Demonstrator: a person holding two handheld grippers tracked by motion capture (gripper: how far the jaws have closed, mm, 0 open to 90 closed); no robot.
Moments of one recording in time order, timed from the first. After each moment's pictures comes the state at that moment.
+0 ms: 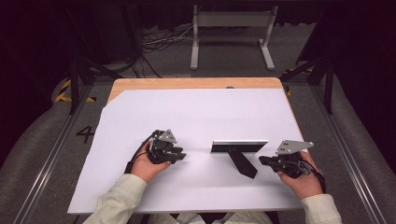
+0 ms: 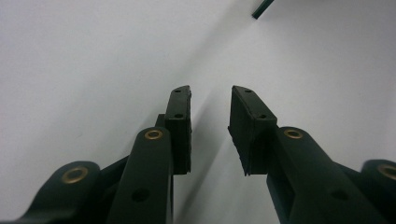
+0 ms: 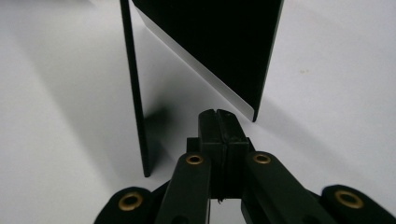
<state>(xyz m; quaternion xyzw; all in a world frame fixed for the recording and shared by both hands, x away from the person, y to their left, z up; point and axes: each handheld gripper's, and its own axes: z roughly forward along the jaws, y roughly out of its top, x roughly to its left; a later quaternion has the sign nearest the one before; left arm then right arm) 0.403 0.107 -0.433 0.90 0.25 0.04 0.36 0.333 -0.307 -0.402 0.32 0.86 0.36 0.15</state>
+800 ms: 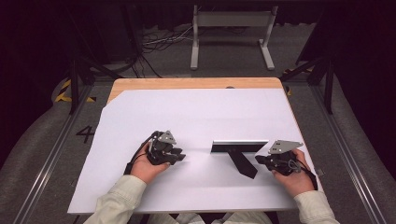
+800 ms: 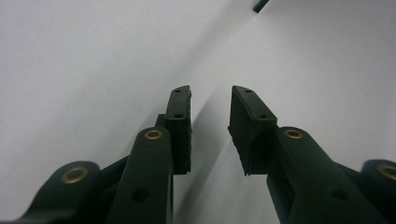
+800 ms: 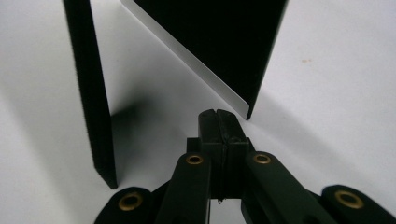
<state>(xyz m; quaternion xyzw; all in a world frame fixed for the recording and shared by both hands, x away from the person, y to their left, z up) 0.402 0.110 -0.435 0.90 0.26 0.04 0.36 0.348 -0.300 -0.424 0.33 0.87 0.34 0.17</state>
